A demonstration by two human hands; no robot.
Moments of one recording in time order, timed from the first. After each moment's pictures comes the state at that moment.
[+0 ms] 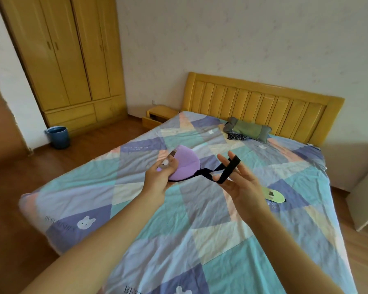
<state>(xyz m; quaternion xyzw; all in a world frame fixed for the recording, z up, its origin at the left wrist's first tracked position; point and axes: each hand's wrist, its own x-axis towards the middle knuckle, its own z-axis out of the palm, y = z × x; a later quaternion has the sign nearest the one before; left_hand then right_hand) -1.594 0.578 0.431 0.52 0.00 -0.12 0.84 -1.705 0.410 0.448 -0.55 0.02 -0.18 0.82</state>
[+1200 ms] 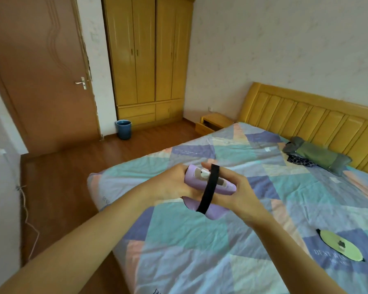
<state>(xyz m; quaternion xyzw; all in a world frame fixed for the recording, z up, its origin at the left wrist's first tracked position) -1.592 0.693 0.489 0.76 -0.28 -0.18 0.57 -1.617 0.505 0.465 -0.77 -0.19 -0.03 0.61</state>
